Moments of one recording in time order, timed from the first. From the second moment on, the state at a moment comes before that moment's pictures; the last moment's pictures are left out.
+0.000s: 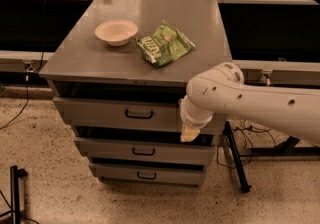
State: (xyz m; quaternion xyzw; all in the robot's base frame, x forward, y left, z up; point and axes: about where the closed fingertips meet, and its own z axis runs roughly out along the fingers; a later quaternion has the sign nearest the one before) arm 0.563 -0.087 0.658 -0.72 0.67 -0.06 0.17
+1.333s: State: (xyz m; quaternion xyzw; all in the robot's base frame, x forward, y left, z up) arm 0.556 -0.084 0.676 -0.72 0.67 -0.03 0.18
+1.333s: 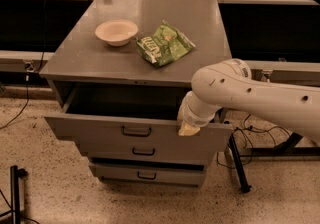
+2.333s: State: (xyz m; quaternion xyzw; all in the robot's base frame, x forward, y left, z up) arm 0.555 -0.083 0.675 -0.72 0.67 -0.03 0.18
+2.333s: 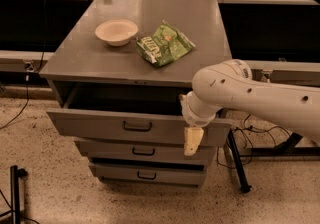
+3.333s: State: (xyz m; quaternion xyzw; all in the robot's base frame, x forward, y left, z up) arm 0.512 -0.068 0.663 -0.68 0.71 0.06 0.14
